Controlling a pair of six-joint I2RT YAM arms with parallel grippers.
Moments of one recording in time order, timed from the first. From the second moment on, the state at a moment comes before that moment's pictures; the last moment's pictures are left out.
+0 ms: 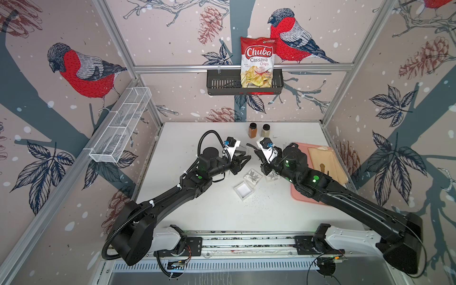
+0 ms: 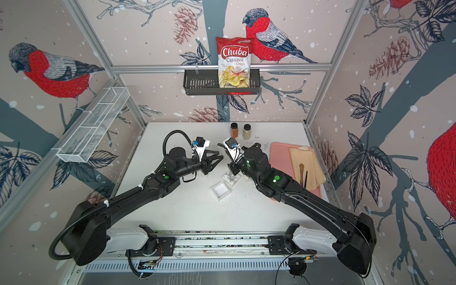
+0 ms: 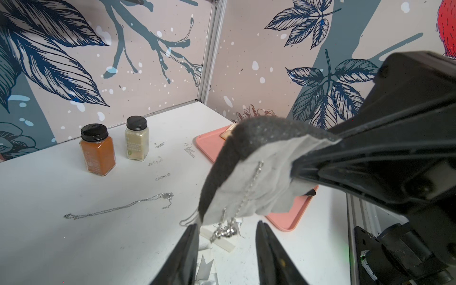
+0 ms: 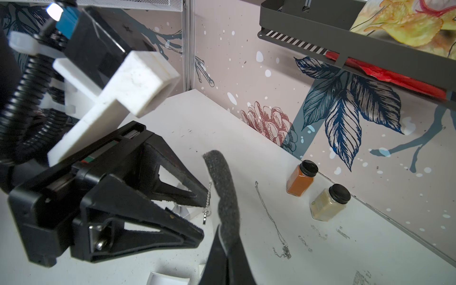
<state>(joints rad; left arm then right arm) -0.62 1.30 0.79 0.38 0.46 -0.20 0.89 1.13 0.98 -0.12 0.12 -0.15</state>
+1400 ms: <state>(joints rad) -0.56 1.32 0.92 0.22 0.16 -0.10 0.77 1.07 0.85 -0.14 -0.04 -0.02</state>
